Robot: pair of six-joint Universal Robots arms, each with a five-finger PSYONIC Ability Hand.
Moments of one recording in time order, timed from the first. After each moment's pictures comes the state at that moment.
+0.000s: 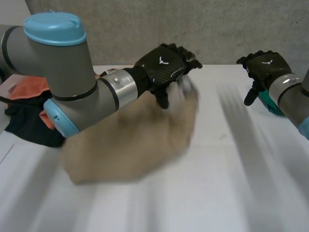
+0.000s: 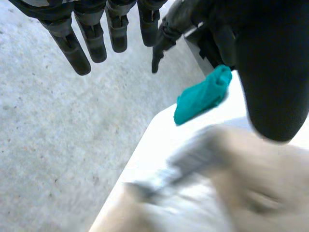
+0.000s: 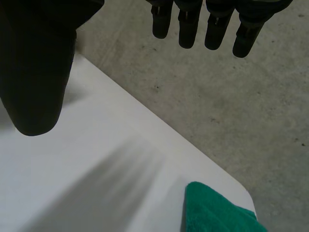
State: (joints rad) left arm 4.13 -2.24 -0.77 2.94 -1.06 3.63; right arm 1.79 -1.07 1.14 0.10 1.47 2.77; left_hand 0.19 0.20 0.20 0.20 0.04; right_hand 0.21 0.20 0.20 0.20 0.04
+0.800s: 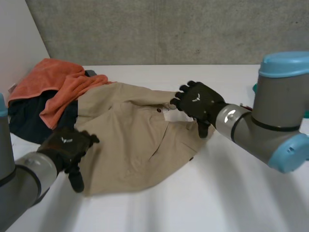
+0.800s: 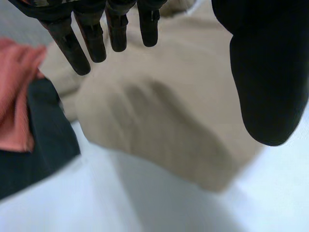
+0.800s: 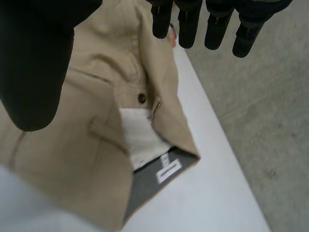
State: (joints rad) left arm 4.31 -1.65 -1.79 2.84 -1.62 3.45; right arm 2.04 -1.03 1.20 0.16 1.24 2.36; left_hand 0.19 0.19 0.20 0.19 0.04; right_hand 0.21 0.20 0.20 0.20 0.04
